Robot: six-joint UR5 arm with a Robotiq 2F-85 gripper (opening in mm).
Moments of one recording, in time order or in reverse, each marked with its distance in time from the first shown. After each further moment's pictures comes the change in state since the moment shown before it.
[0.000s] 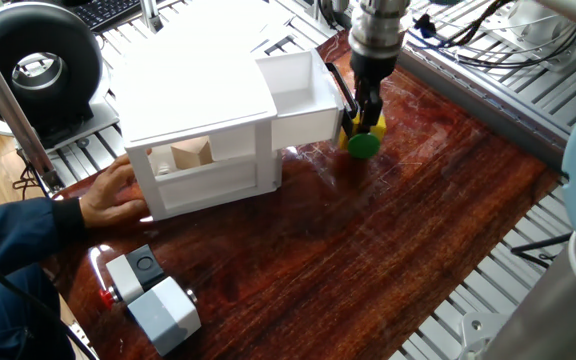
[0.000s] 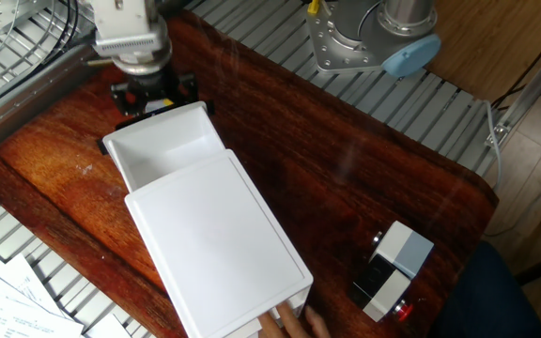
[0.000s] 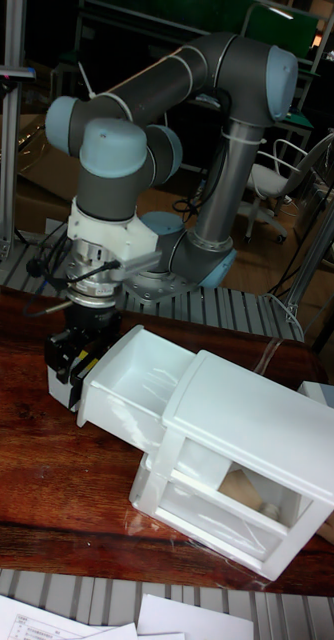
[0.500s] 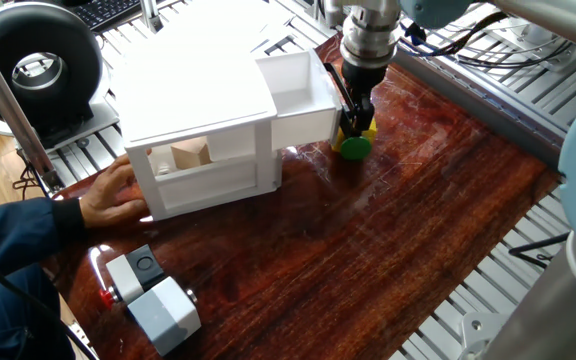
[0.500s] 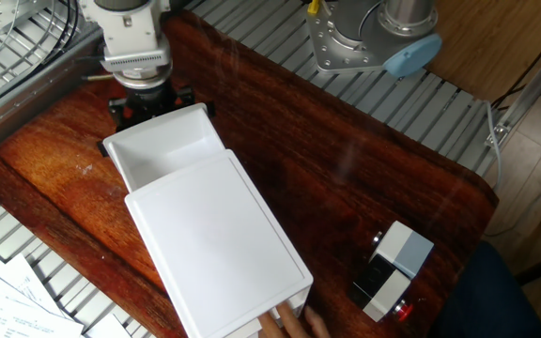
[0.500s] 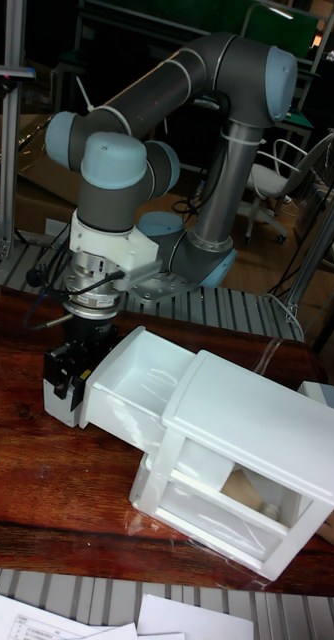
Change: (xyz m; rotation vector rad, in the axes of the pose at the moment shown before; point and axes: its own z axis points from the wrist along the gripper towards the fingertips) arm -0.011 -0.017 0.010 0.043 -0.033 -0.109
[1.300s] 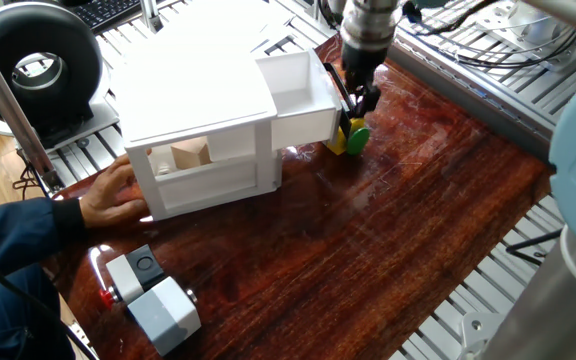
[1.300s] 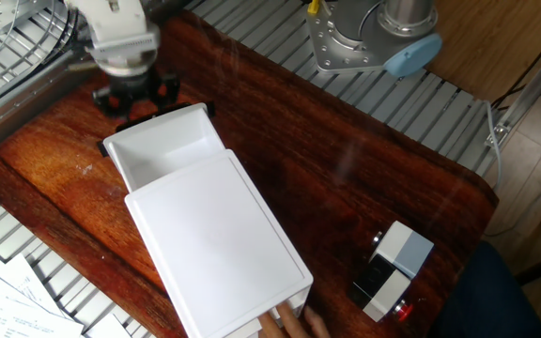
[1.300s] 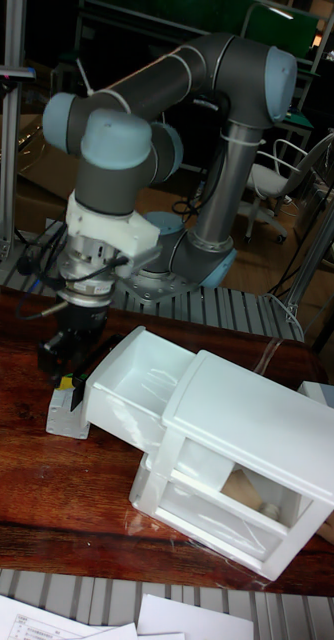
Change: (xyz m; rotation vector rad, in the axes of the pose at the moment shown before) arm 0.020 -0.012 -0.050 0.009 0.102 -0.048
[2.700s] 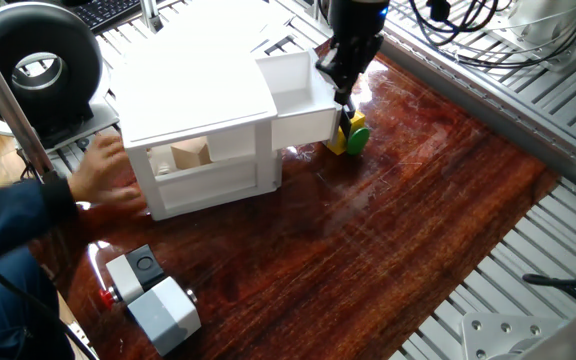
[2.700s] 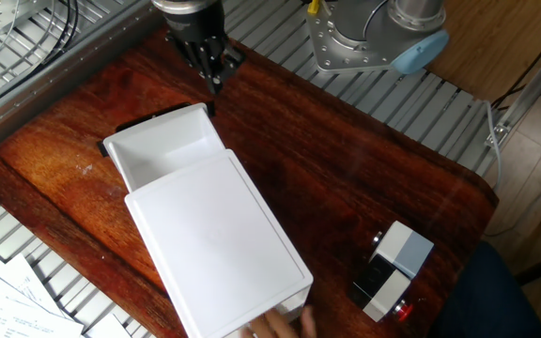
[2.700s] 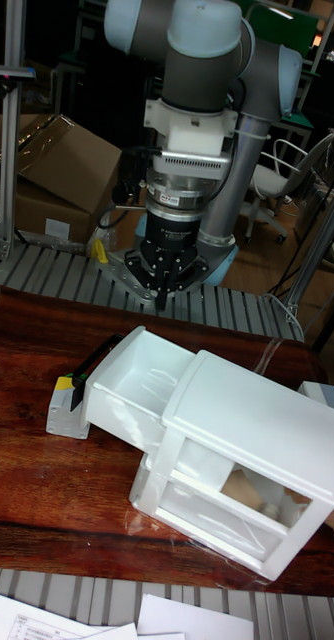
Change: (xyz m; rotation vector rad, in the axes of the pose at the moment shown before) arm -0.077 0.107 -0.119 -0.188 -0.058 0.939
